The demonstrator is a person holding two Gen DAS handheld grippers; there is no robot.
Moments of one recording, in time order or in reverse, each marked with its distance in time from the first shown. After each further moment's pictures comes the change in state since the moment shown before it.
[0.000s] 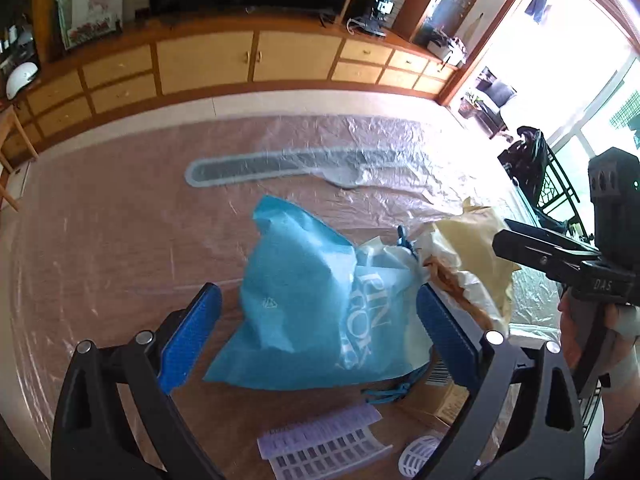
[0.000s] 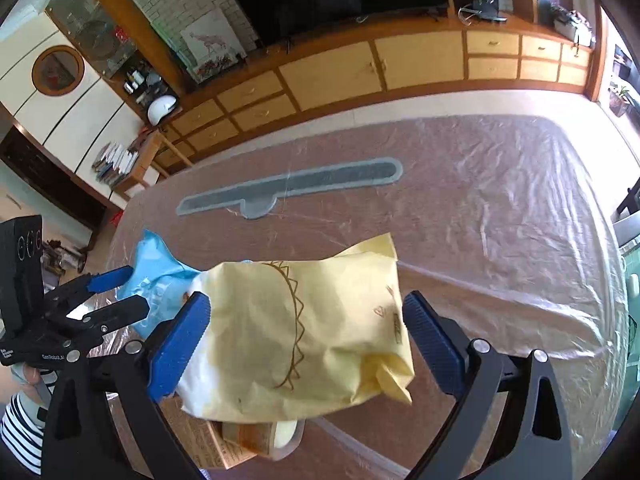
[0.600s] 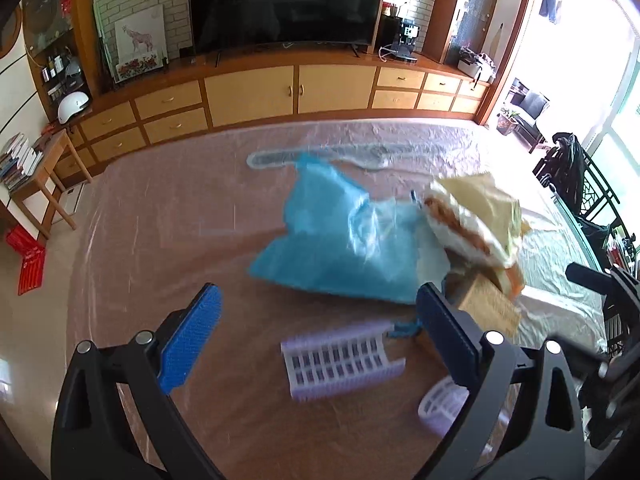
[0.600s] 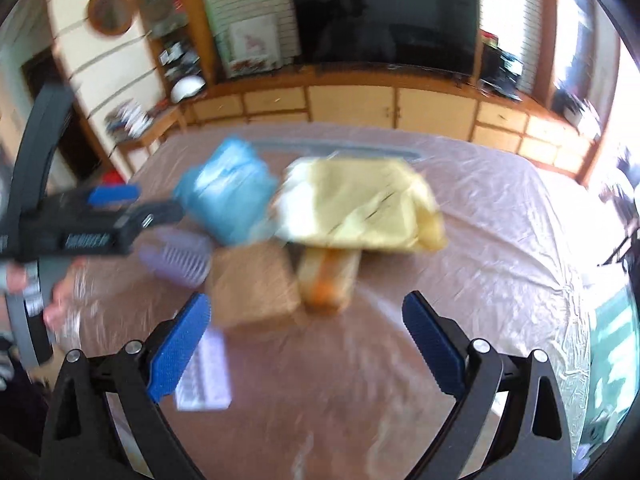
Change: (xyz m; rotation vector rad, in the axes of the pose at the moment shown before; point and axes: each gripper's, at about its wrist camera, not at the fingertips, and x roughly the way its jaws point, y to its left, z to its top) left arm -0.050 -0.025 -0.059 0.026 -0.164 0.218; right arm -0.070 0.071 -0.110 -0.203 -0.159 -0.125
